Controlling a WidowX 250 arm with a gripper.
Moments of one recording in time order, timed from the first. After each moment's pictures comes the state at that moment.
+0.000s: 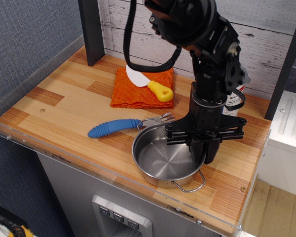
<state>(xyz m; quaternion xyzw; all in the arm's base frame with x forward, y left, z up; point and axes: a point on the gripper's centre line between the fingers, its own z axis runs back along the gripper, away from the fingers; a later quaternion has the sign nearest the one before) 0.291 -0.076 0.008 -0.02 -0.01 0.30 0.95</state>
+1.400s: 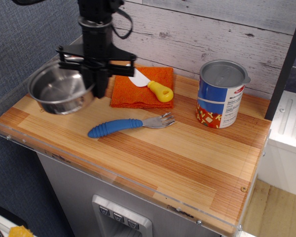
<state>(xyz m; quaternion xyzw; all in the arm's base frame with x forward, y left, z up) 0.277 0.095 0.075 0.08 0.00 0.21 0.98</state>
